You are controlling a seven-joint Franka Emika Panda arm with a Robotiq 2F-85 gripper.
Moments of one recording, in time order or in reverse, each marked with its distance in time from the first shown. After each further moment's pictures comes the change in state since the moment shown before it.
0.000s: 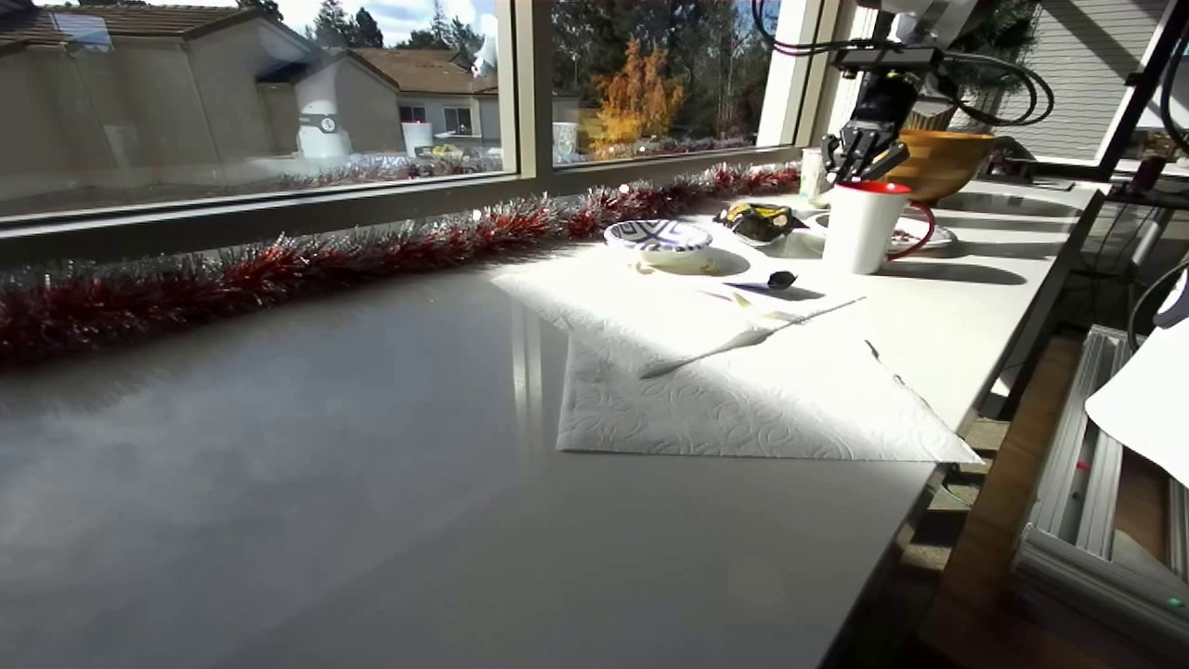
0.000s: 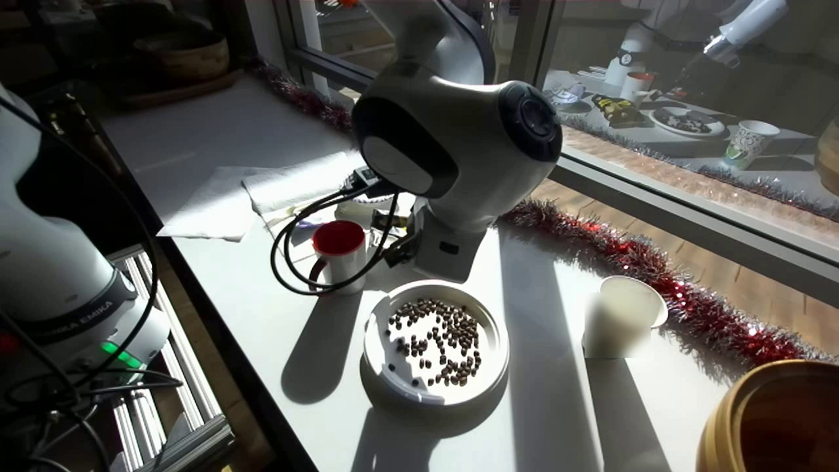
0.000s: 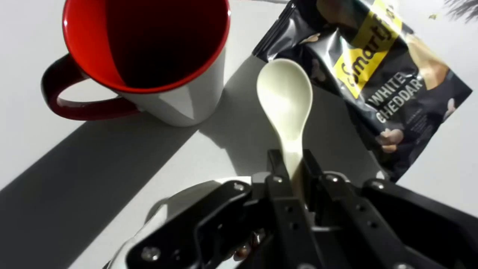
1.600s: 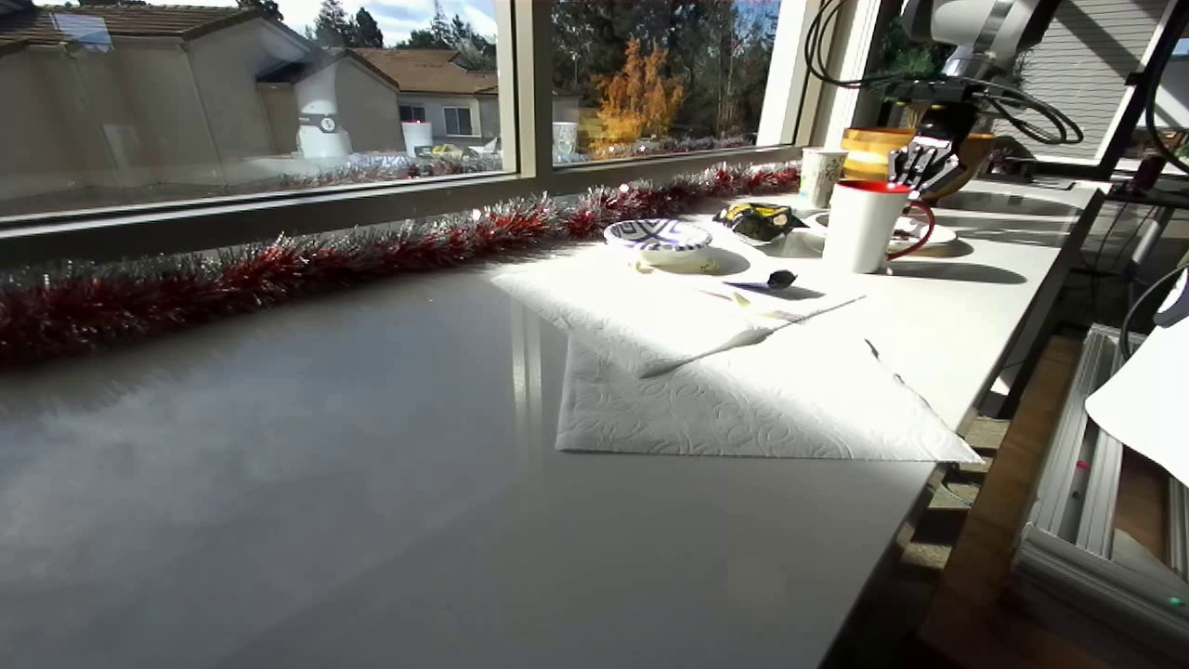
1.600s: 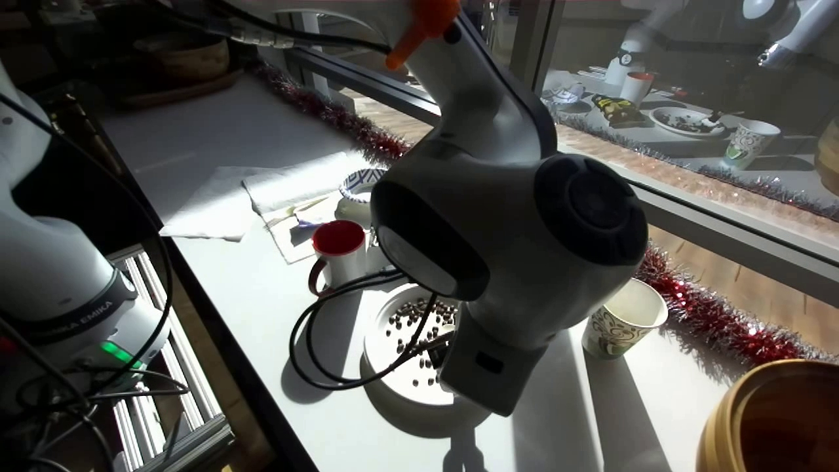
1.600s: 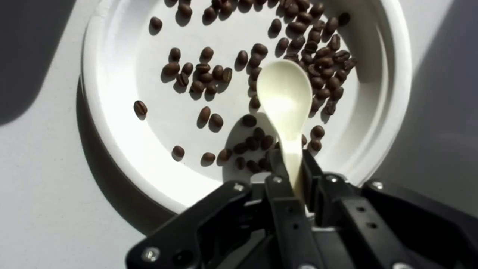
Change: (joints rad) arm -0.116 0.155 -0.100 0.121 0.003 0.219 0.081
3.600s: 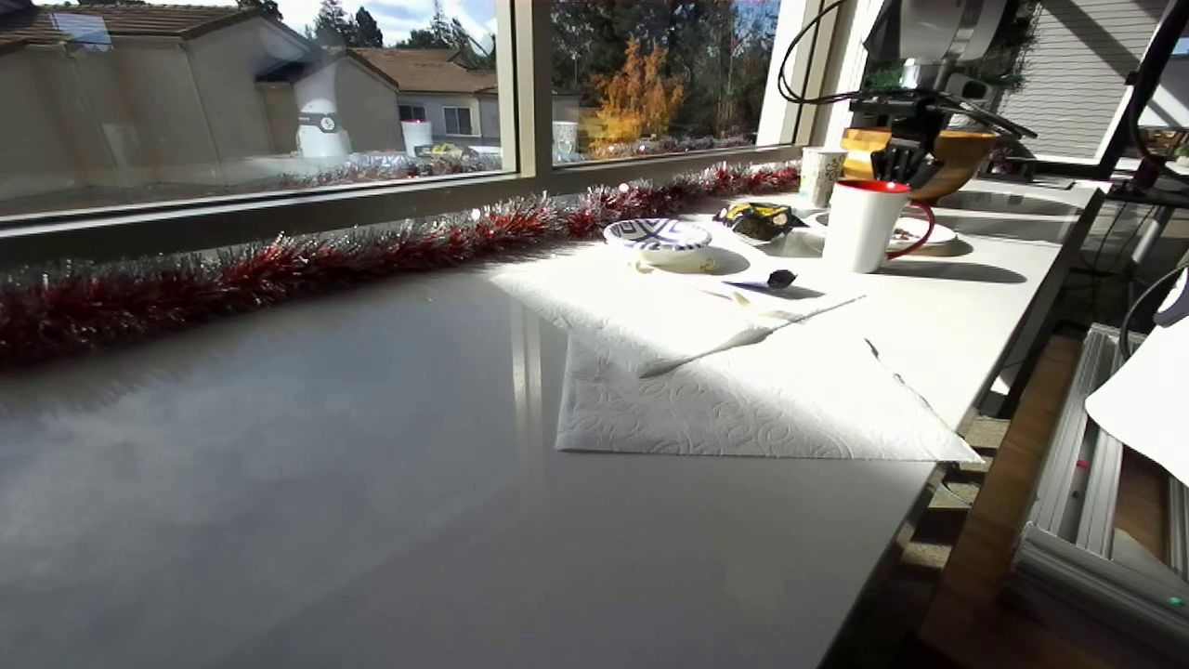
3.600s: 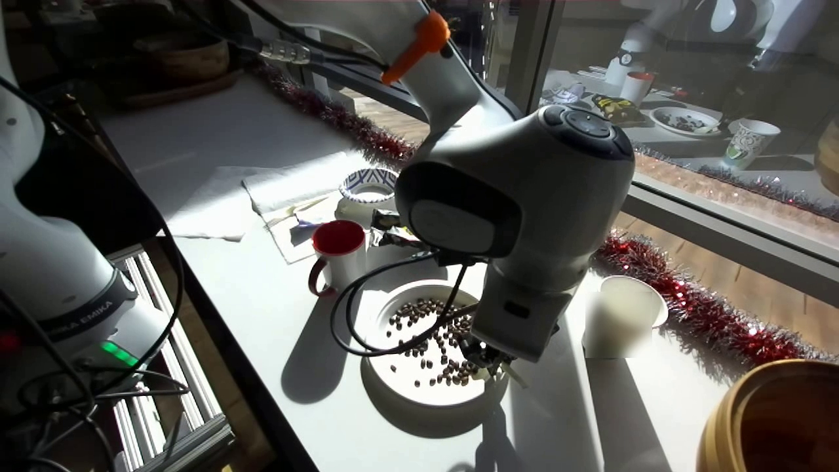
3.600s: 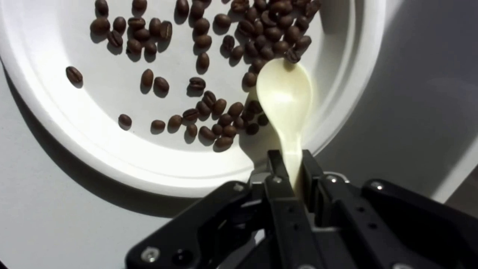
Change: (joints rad) arm 0.084 0.050 0.002 0.037 -0.230 0.183 0.282
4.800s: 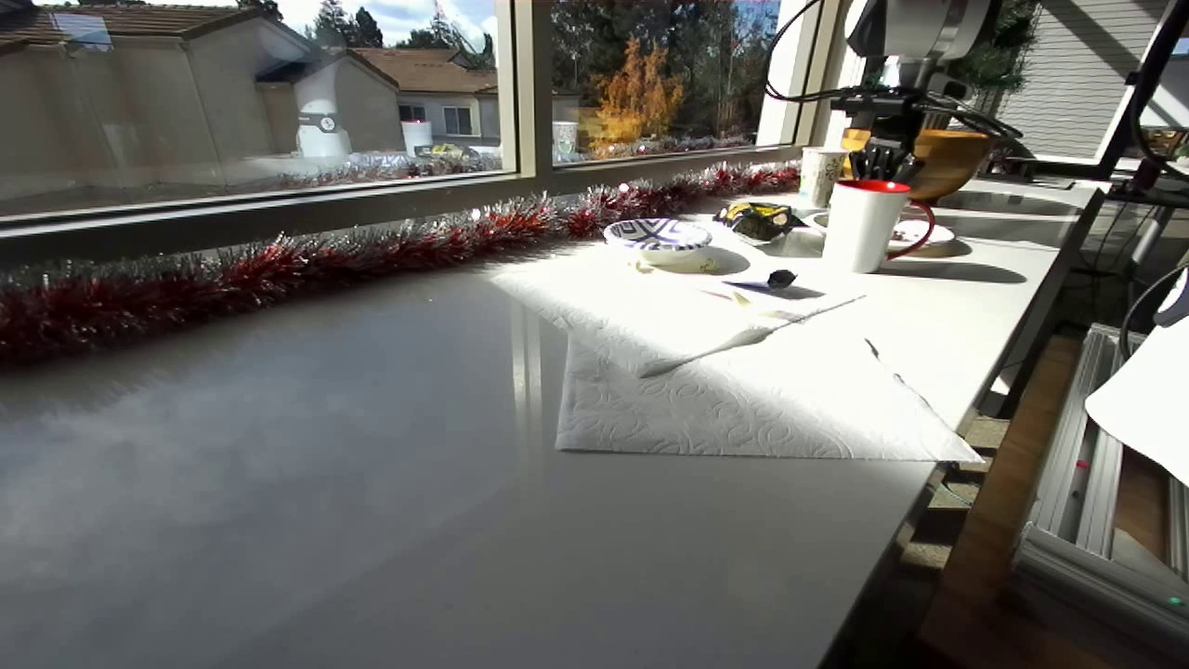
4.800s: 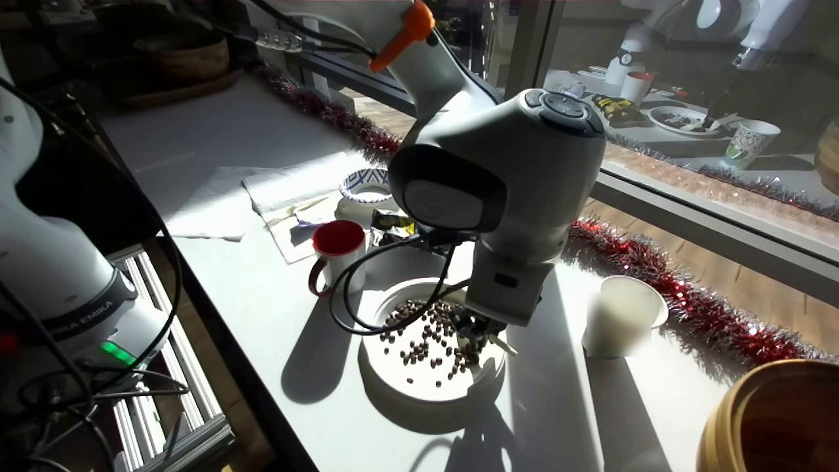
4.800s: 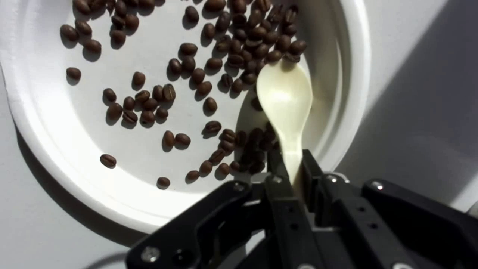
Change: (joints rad) arm 0.017 -0.037 0.051 -0.040 -0.010 0.007 -0.028
